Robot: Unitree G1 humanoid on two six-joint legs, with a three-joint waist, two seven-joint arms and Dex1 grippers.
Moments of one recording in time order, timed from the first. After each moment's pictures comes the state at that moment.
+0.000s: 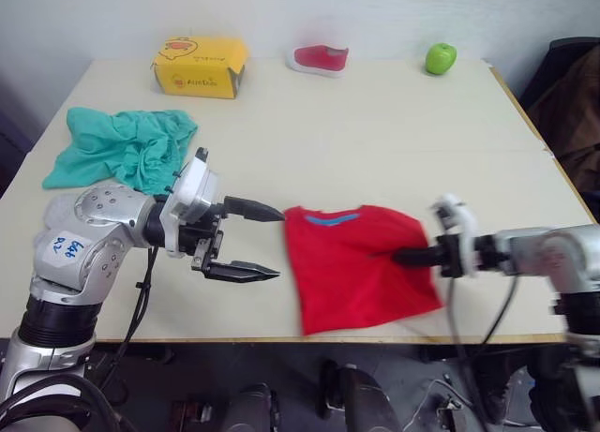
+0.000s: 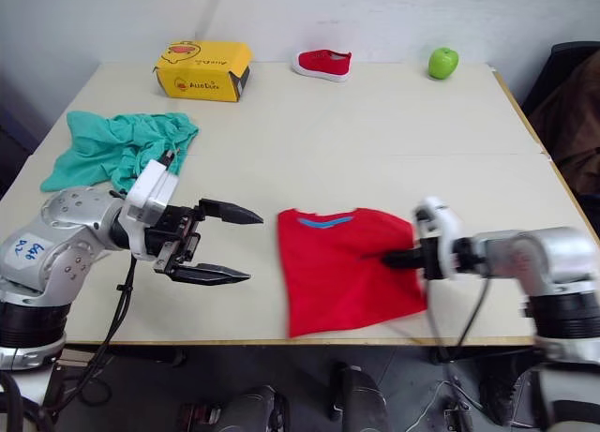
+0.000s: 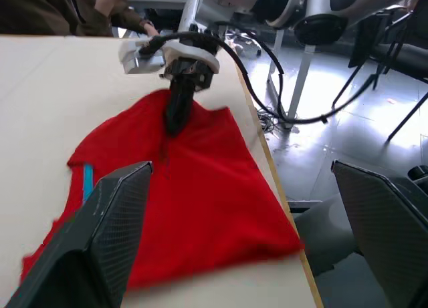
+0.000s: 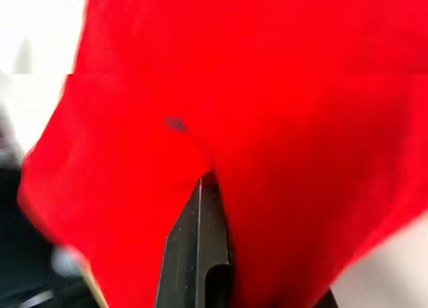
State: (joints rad) left arm -0.57 0.76 0.00 -0.26 -0.66 0.58 -1.27; right arm -0.56 -0.98 -0.01 0.08 0.68 1.26 0.91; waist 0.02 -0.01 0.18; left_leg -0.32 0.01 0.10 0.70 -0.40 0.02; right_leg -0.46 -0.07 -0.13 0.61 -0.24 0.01
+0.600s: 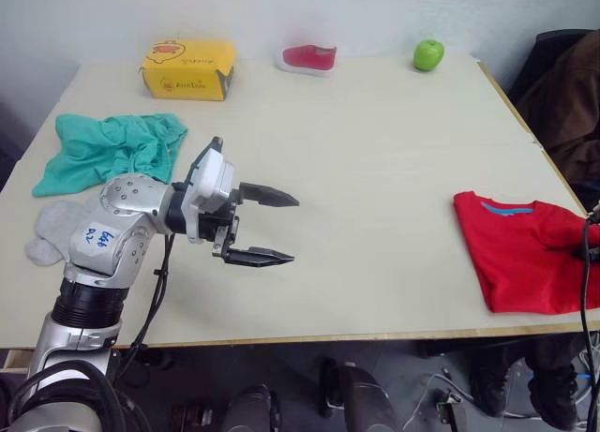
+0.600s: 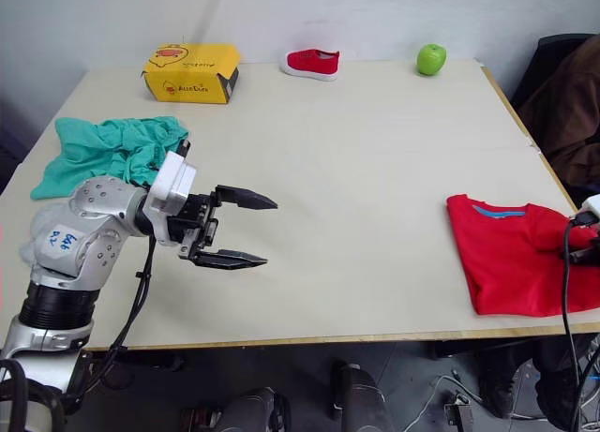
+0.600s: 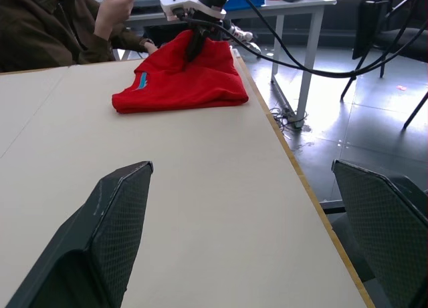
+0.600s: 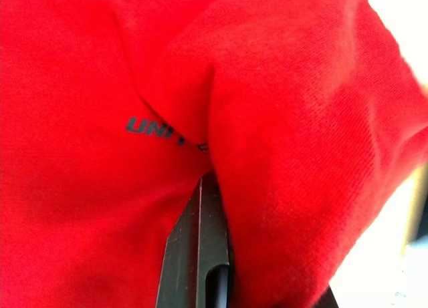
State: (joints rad) left arm -0.64 0.67 -0.06 -0.14 -0.56 0.44 -1.27; right arm -0.84 -1.16 0.14 1.18 0.06 0.36 0.97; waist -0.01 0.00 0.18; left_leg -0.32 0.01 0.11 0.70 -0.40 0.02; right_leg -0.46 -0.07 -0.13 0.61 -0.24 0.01
